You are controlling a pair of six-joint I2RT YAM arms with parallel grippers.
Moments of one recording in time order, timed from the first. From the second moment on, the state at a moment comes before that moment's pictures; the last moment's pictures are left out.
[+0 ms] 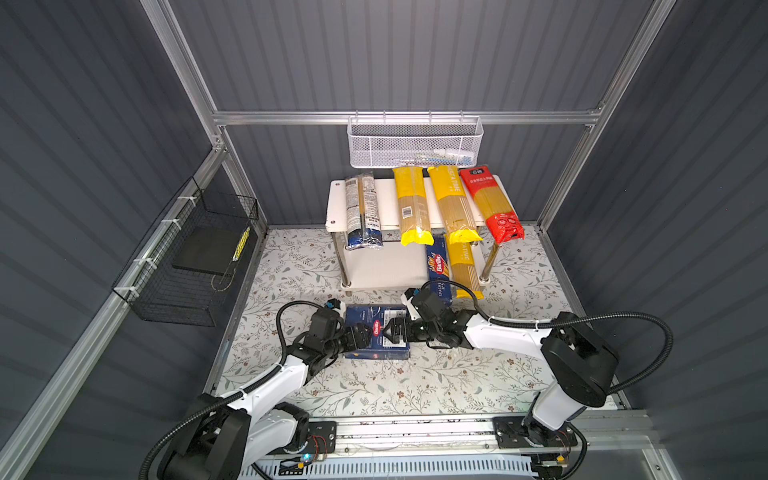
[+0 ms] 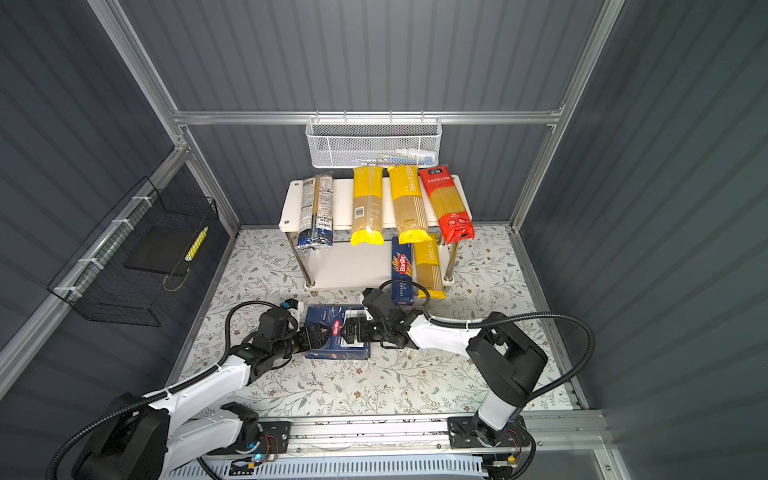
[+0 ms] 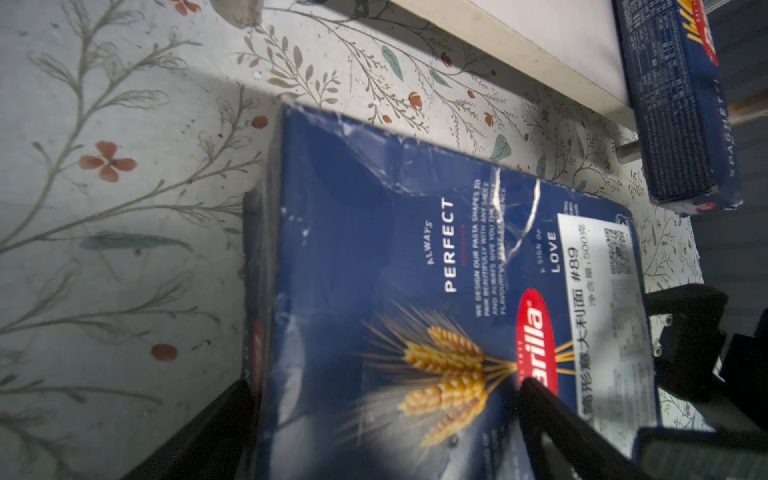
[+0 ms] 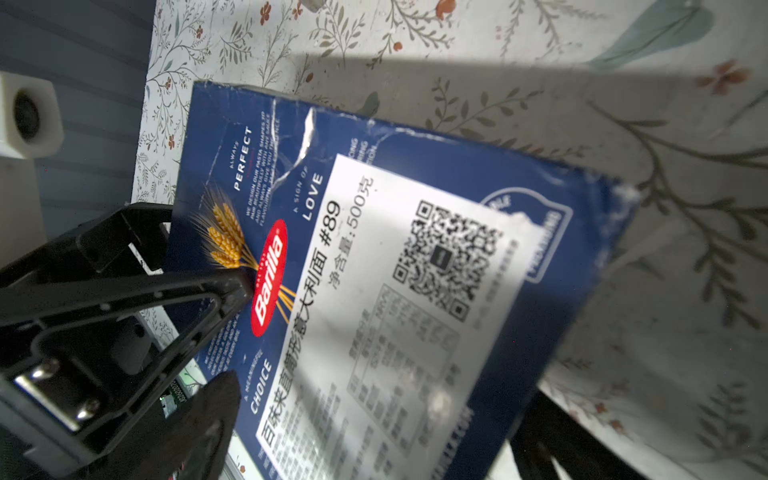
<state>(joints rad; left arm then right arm) -0.46 1.12 0.37 -0.02 0.21 -0.58 0.87 1.66 0.91 -0.06 -0.21 0.72</state>
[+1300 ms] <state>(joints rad) -0.64 1.15 0.52 -0.18 0.06 -0.59 0.86 1.60 0.98 -0.17 -0.13 0.69</state>
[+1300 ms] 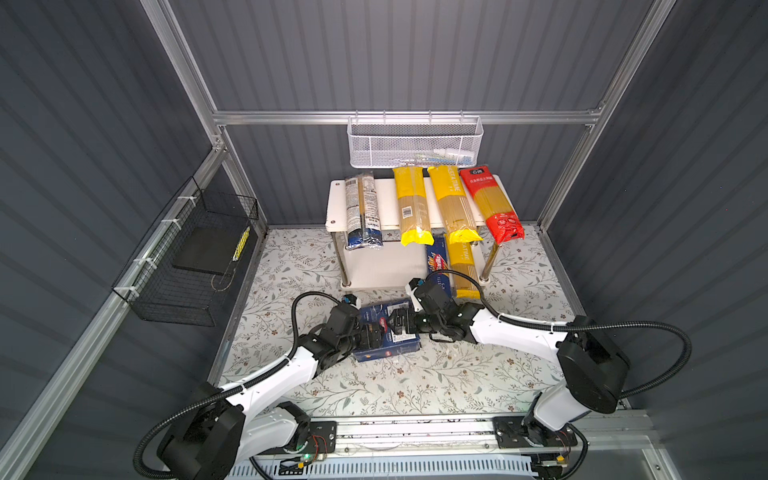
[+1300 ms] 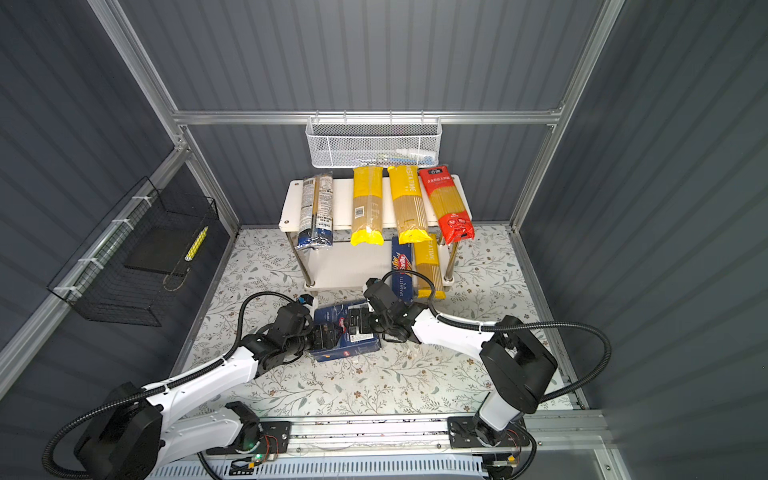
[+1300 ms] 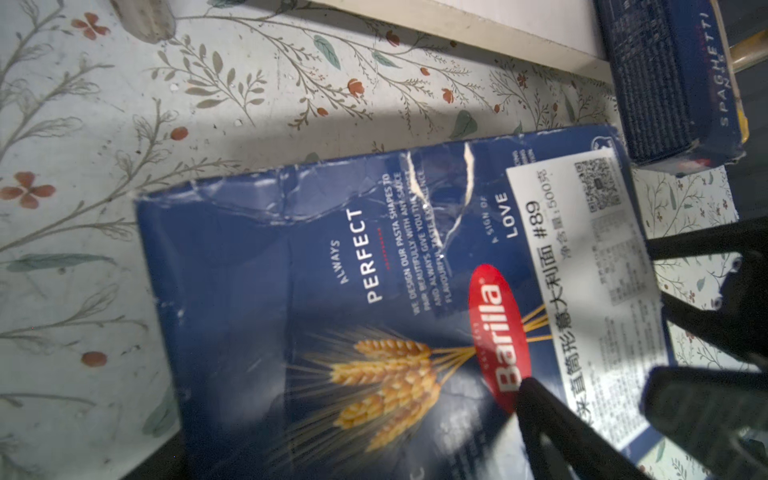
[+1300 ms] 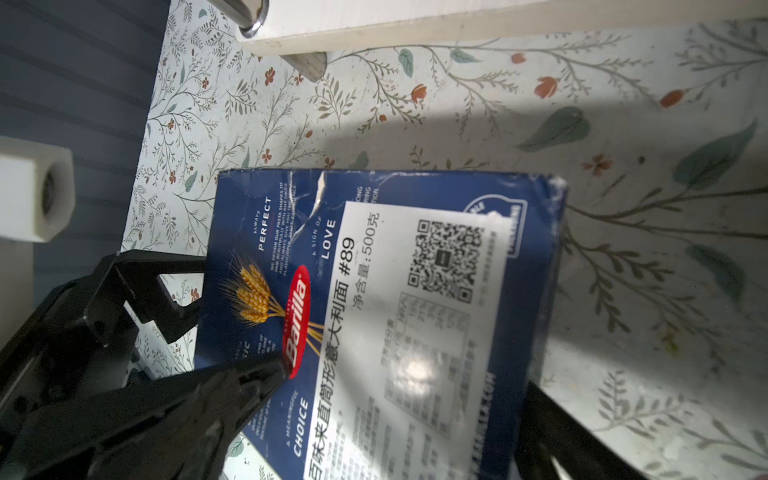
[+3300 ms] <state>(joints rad) -0.63 1.29 0.85 -0.25 -0.10 -0.39 0.81 1.60 1.16 -0.20 0.01 0.59</state>
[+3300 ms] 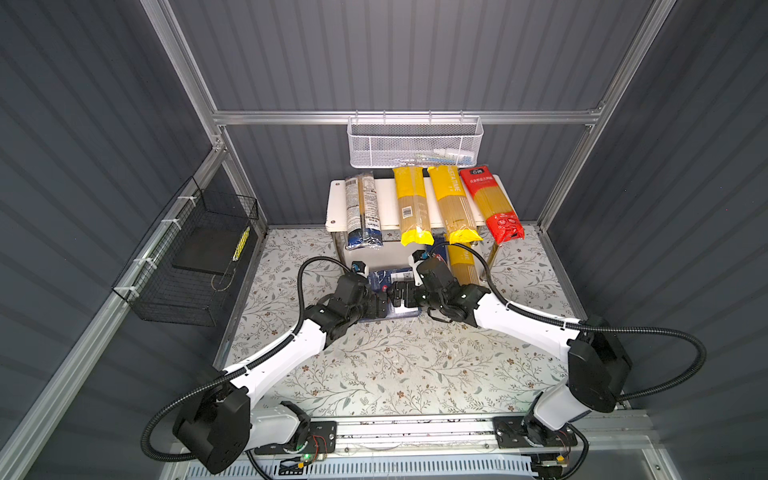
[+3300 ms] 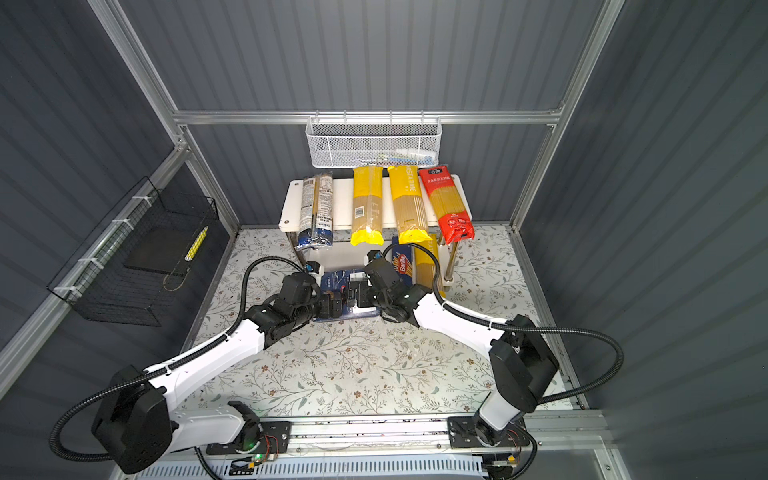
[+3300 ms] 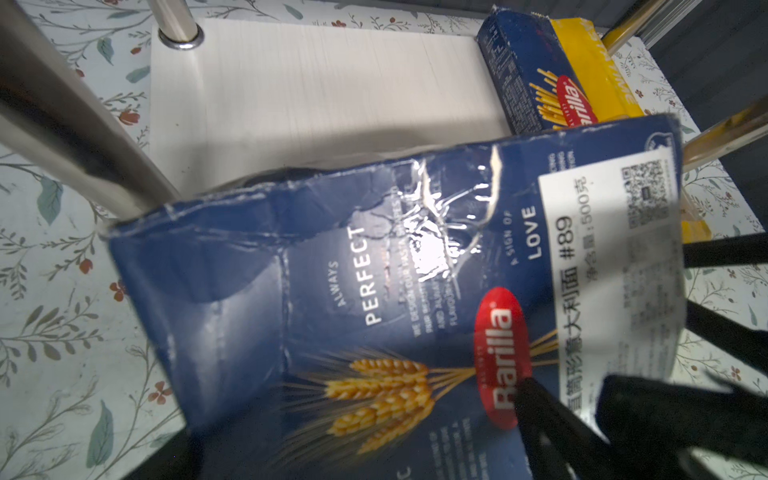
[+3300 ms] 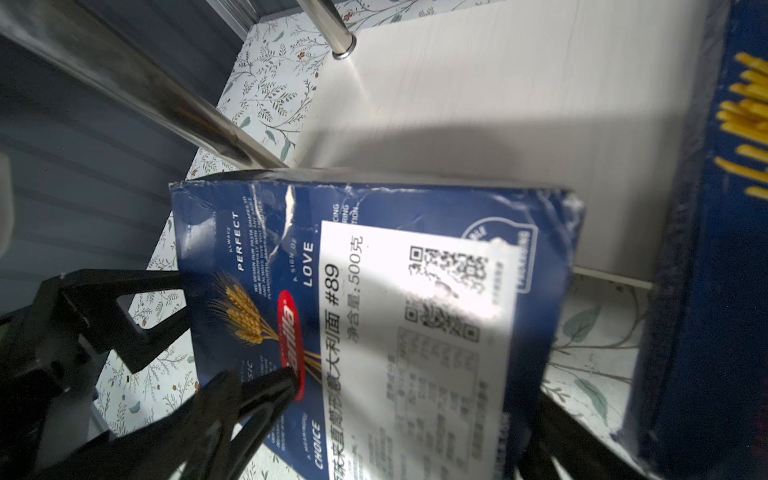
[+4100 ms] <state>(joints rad) -0.63 1.42 0.95 -0.21 -0.20 -0.29 0.77 1.66 1.17 -0.06 0.09 0.54</state>
